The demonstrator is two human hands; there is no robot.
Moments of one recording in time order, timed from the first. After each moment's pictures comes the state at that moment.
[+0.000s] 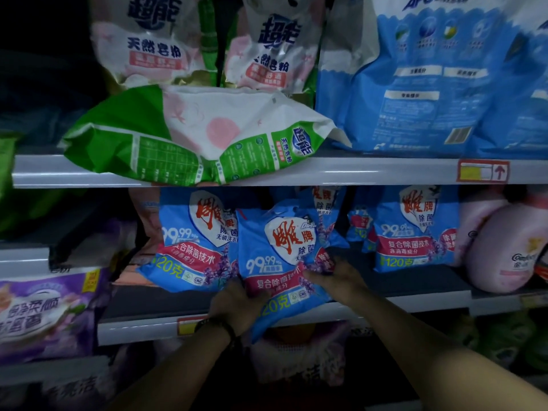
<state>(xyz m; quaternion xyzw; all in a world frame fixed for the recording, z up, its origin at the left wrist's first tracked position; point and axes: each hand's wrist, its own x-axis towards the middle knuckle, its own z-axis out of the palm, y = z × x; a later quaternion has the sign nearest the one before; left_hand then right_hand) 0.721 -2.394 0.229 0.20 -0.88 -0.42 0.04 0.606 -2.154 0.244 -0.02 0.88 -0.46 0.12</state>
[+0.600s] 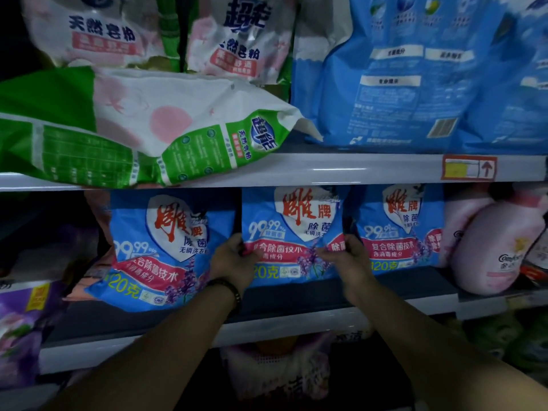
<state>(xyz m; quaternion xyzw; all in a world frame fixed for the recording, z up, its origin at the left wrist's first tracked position) 0.641 -2.351 0.278 0.15 -0.79 -0.58 0.16 0.574 -2.120 0.271 0.05 0.71 -0.70 0.00</state>
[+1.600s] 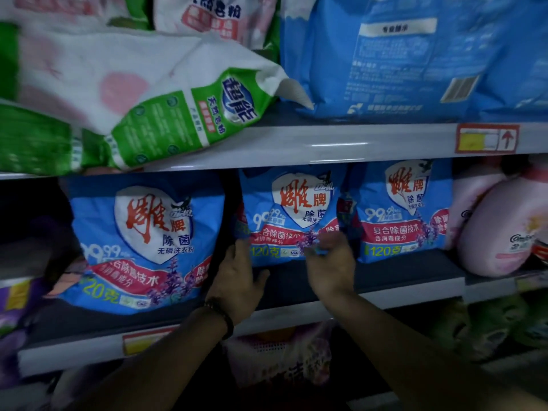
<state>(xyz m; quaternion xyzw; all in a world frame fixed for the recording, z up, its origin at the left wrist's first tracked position) 0.650 -2.342 0.226 0.01 -0.91 -0.36 0.20 0.595 -2.161 0.246 0.01 0.80 -0.57 -0.17</state>
